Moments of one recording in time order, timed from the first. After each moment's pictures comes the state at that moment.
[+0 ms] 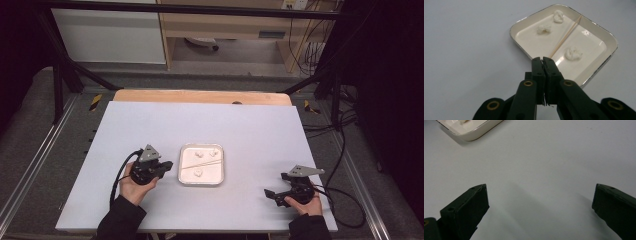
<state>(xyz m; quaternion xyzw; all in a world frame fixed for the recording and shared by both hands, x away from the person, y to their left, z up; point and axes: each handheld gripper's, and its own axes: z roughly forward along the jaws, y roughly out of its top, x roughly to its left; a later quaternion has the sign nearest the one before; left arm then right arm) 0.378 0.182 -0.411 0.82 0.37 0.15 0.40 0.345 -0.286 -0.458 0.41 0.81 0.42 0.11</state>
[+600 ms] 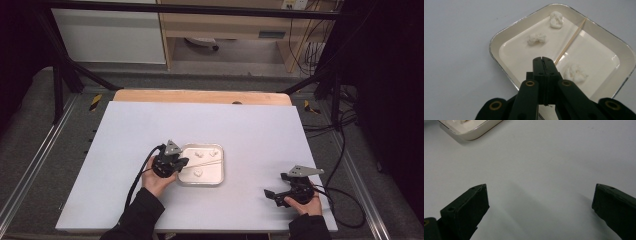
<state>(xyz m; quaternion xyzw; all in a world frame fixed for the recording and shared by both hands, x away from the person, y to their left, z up) 0.407 0.133 -0.429 0.84 0.37 0.15 0.37 0.345 -0.285 -0.459 0.41 0.81 0.42 0.11</state>
